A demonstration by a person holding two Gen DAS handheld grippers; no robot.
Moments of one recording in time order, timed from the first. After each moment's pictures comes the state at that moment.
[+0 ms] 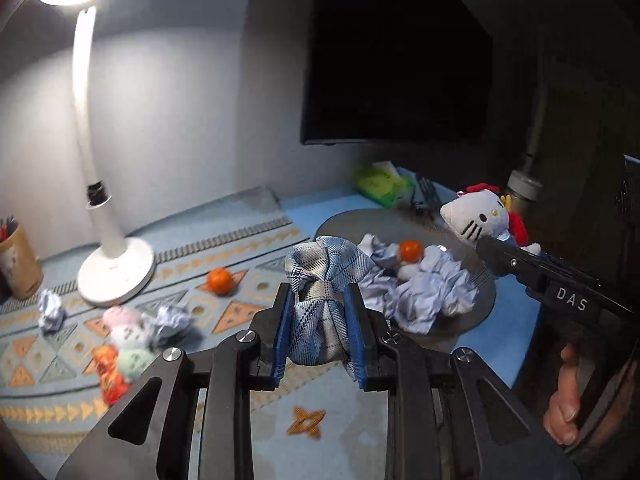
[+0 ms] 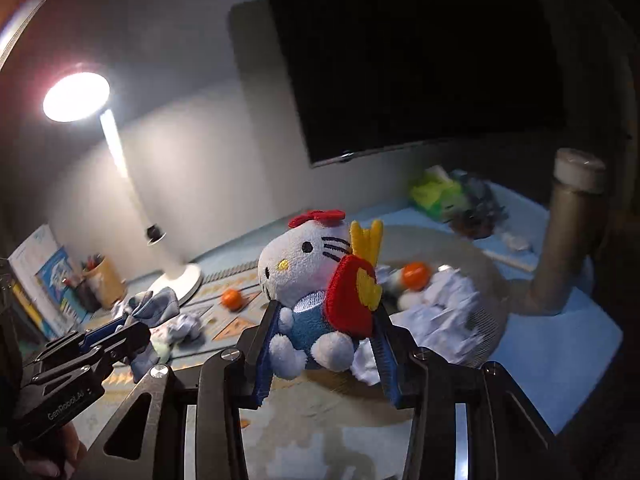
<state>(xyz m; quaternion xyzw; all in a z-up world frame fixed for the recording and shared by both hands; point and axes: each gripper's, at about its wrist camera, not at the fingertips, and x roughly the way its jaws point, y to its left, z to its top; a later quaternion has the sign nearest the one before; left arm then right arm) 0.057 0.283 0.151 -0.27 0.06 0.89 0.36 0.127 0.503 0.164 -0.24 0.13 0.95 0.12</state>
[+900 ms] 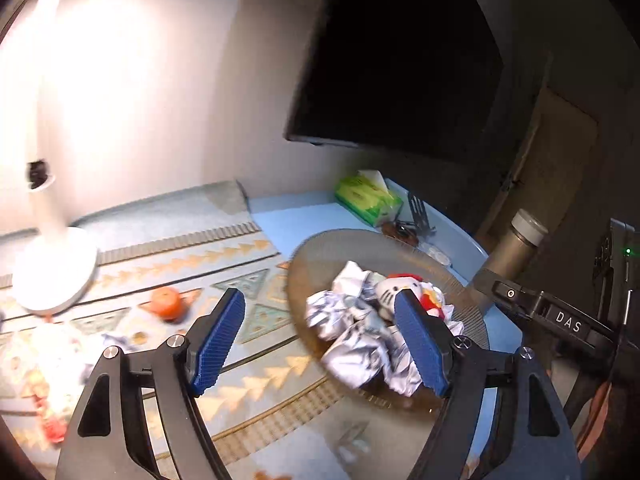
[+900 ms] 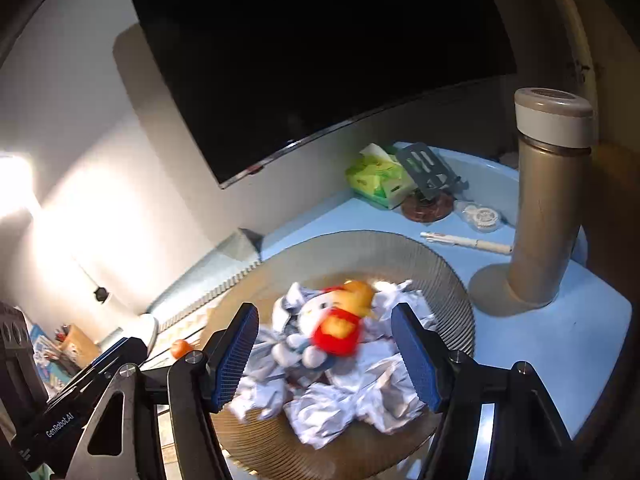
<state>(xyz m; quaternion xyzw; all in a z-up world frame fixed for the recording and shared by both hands) -0.004 0.294 0.137 -0.31 -0.02 0.87 0.38 0.086 0.565 0.143 -0.26 0.23 0.93 0.13</state>
